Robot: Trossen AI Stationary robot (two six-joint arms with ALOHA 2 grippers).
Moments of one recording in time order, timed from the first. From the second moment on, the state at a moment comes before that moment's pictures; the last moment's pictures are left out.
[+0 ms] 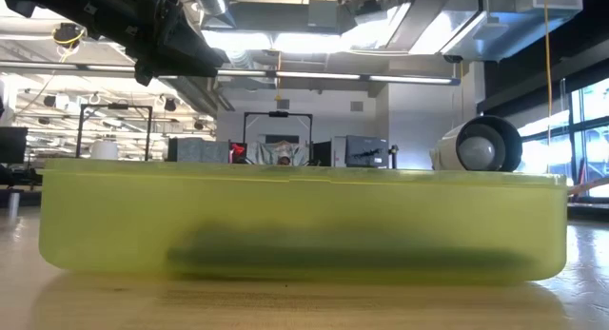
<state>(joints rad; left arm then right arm) -0.26 0.96 0.46 0.12 -0.70 -0.46 1.21 1.68 0.87 -1.15 0.79 2.11</state>
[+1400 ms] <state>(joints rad) -0.26 0.96 0.46 0.11 -0.72 -0.46 1.17 1.64 1.24 -1.48 1.09 1.92</state>
